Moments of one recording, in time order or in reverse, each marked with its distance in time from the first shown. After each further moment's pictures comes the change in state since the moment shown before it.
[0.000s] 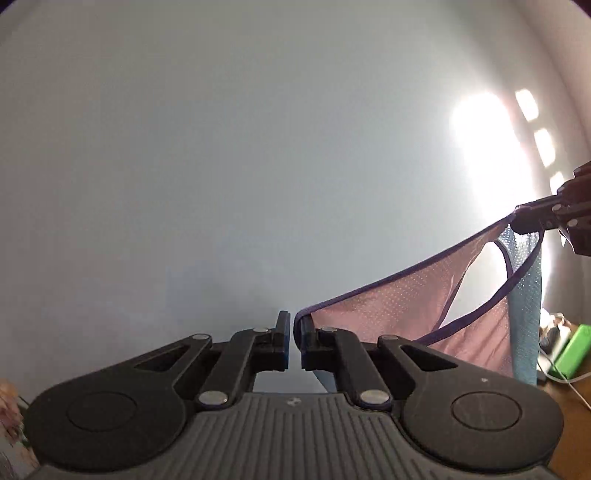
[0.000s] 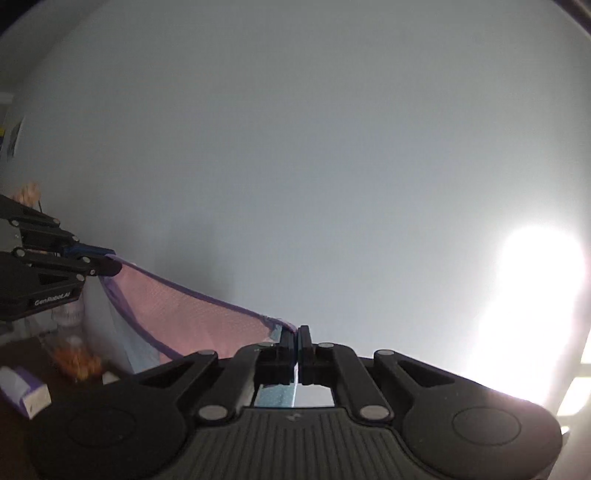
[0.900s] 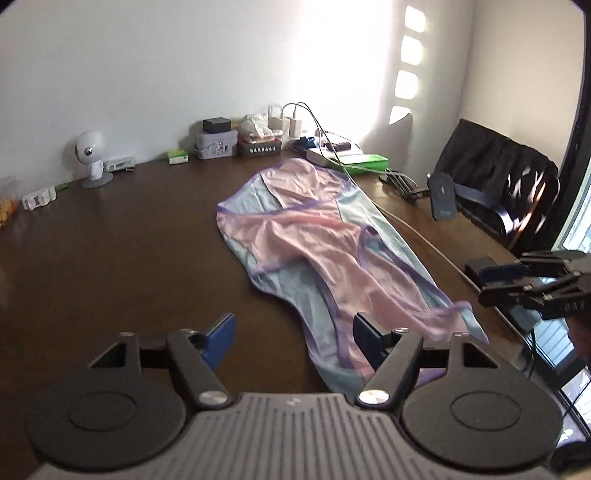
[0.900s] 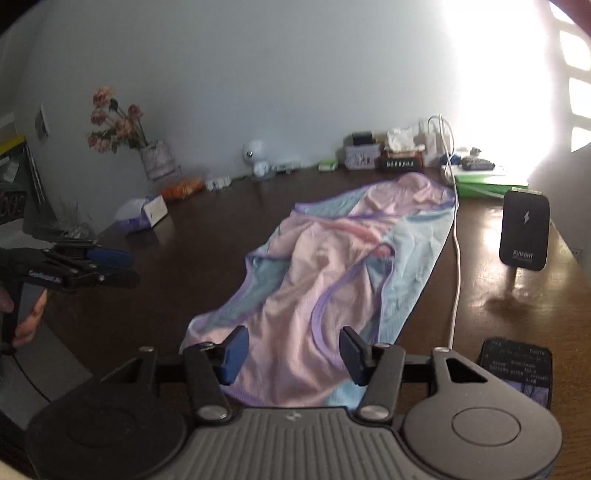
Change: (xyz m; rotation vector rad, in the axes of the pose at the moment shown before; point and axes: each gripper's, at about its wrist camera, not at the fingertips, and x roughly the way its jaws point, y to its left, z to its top) left arm -0.171 -0.138 -0.306 -0.383 0.481 -0.567; right arm -0.279 0.047 -0.337 0.327 0.454 0.247
